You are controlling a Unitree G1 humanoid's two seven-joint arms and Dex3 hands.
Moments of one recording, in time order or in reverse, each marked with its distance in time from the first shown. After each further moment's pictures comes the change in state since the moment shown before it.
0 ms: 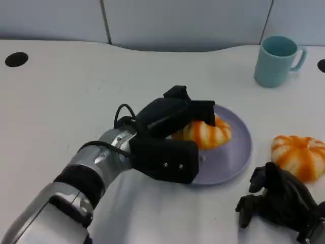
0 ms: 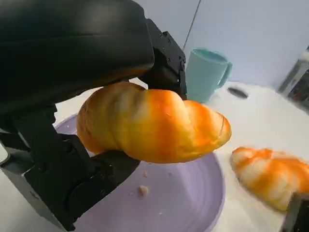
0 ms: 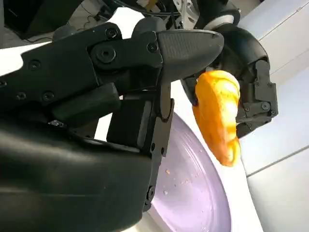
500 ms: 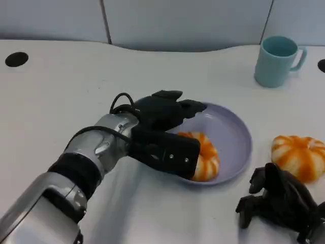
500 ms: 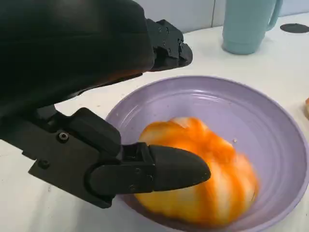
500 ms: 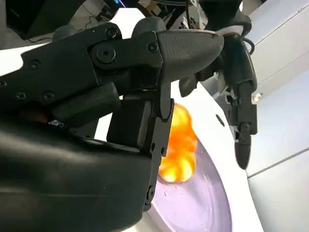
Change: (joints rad) left arm -0.016 0.054 -0.067 -0.115 0.066 0.199 -0.137; right arm 0.005 -0.002 0.002 -0.007 -0.001 0.002 0.002
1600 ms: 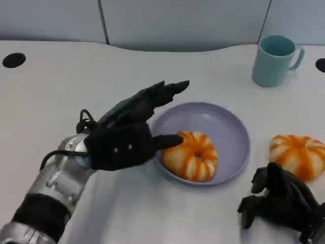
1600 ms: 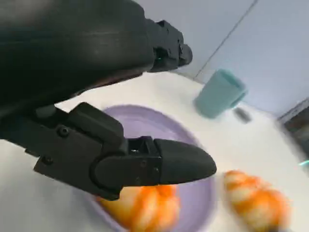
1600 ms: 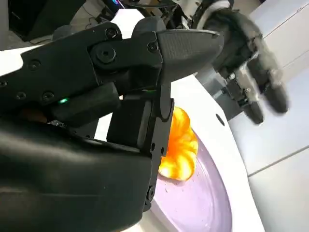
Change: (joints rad) left arm 0.342 0.058 0.304 -0.402 -0.520 -0.051 -0.147; right arm -0.008 -0.011 -0.004 0.011 0.003 0.010 0.017
